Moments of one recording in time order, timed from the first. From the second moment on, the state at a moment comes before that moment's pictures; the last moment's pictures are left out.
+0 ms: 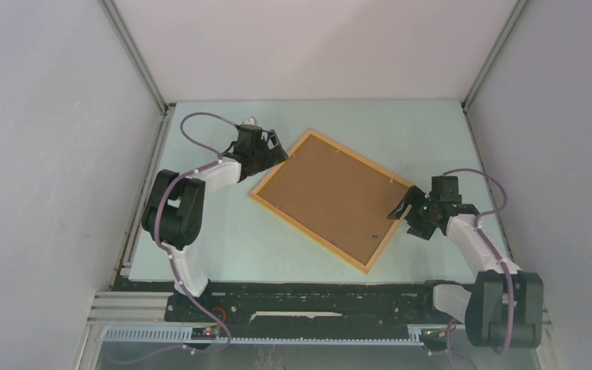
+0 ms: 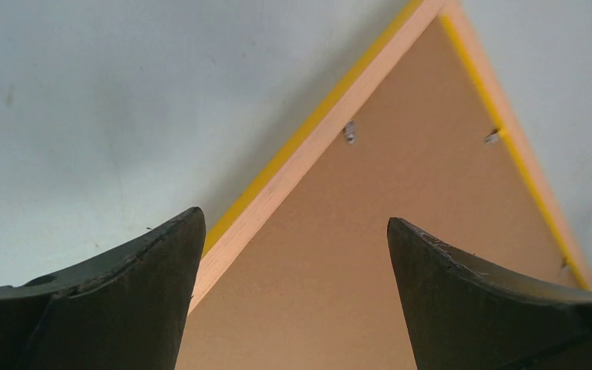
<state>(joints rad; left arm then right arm) -0.34 1.82 1.16 -0.01 -0.03 -0.68 -0.04 1.09 0.59 -0.53 -0.25 0.58</state>
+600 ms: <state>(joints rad) -0.31 1.92 1.05 0.27 0.11 -0.84 0.03 1.61 0.91 -0.45 -0.21 0.52</state>
